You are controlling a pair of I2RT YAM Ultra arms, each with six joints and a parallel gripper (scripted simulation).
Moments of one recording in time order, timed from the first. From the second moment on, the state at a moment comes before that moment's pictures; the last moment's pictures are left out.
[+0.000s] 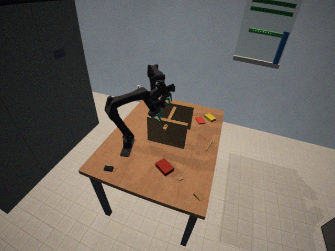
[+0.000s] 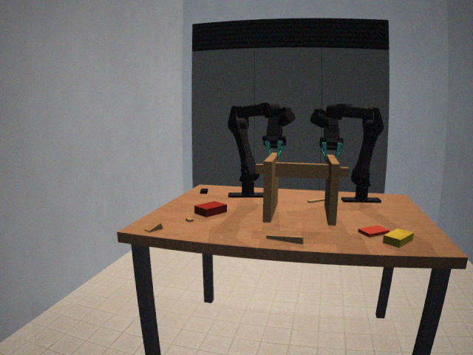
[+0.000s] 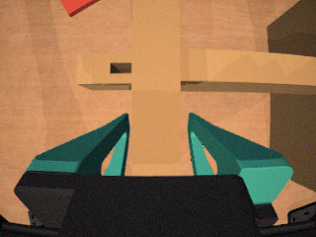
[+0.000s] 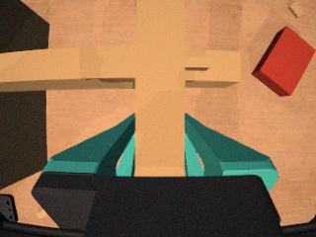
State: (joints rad) left arm -1.08 1.29 1.32 -1.24 -0.49 -0.91; right arm 0.67 1.19 1.25 -1.22 0.44 0.78
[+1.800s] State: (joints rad) left arm -1.08 1.39 1.71 -1.51 -0.49 -0.91; right arm 0.67 1.18 1.25 -1.21 0.45 0.78
